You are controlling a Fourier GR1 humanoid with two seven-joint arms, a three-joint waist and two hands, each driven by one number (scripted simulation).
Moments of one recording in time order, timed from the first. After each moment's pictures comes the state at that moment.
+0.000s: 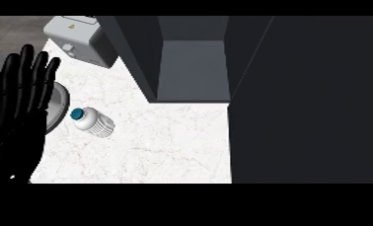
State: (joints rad) left arm -0.04 0.12 -0.01 -2.10 0.01 -0.02 -0.02; right arm -0.01 -0.09 0.00 -2.10 0.00 0.01 0.00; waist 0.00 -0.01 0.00
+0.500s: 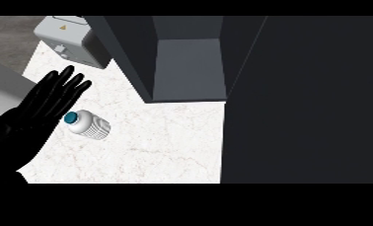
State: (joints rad) left arm -0.02 0.33 0.04 -1.91 0.51 -0.48 0.01; right arm 0.10 -0.06 0.07 -2.17 -0.09 0.05 0.09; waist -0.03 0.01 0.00
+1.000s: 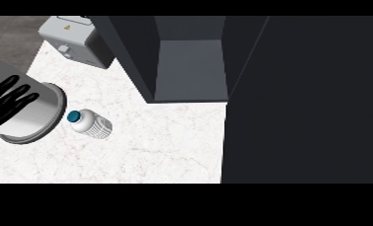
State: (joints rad) left arm 0.01 0.64 0.20 -1.63 0.96 -0.86 0.11; right arm 0.35 -0.07 0.13 -2.41 -0.17 0.08 0.22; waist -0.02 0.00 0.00
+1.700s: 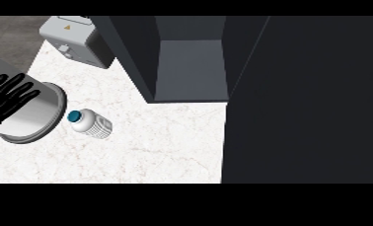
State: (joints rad) left arm -0.08 0.58 0.29 -1.39 0.80 -0.98 0.09; right arm 0.59 -0.05 0.27 -2.48 -0.09 0.10 0.13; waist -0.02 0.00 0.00
